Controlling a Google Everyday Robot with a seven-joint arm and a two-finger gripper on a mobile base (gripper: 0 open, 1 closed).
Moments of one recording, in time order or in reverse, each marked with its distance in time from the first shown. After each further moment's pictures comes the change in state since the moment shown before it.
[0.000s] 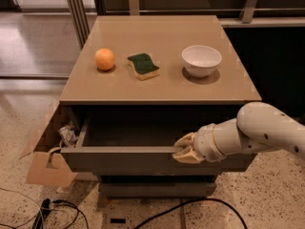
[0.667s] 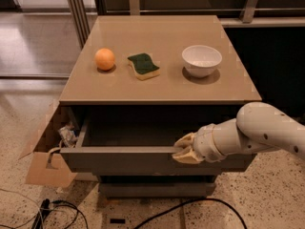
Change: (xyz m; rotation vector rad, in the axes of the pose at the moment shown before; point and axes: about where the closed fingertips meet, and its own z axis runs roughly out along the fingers) arm -0.002 0.000 0.001 0.000 0.000 0.000
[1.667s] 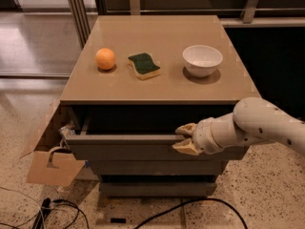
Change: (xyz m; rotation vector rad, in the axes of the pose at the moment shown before) arm 0.010 -0.030 0.004 0.040 0.027 0.019
